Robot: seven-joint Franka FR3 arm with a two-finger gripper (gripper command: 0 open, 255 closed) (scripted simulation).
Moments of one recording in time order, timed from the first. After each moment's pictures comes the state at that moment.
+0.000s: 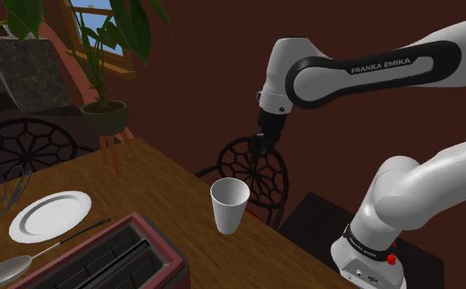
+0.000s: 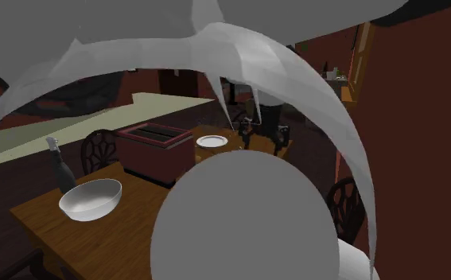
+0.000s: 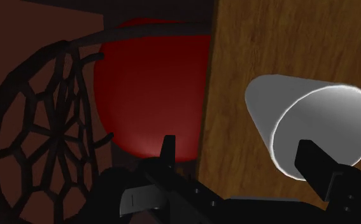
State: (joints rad) arm 0.07 -0.64 0.24 -2.56 0.24 1.98 0.10
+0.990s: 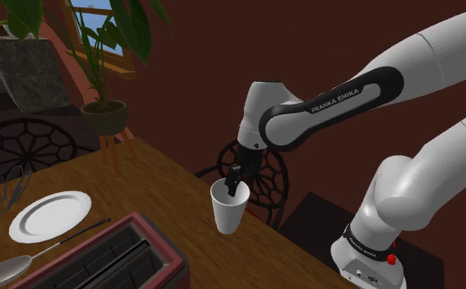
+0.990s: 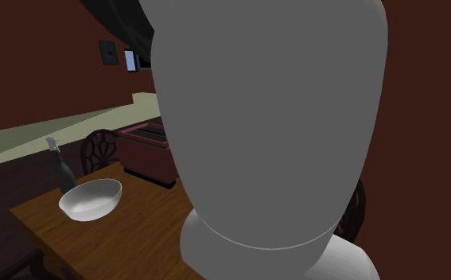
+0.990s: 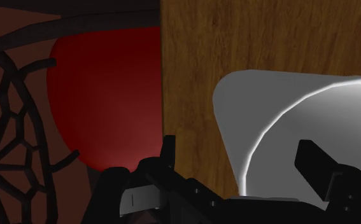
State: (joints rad) arm 0.12 -0.39 0.35 -2.62 0.36 2.30 0.19
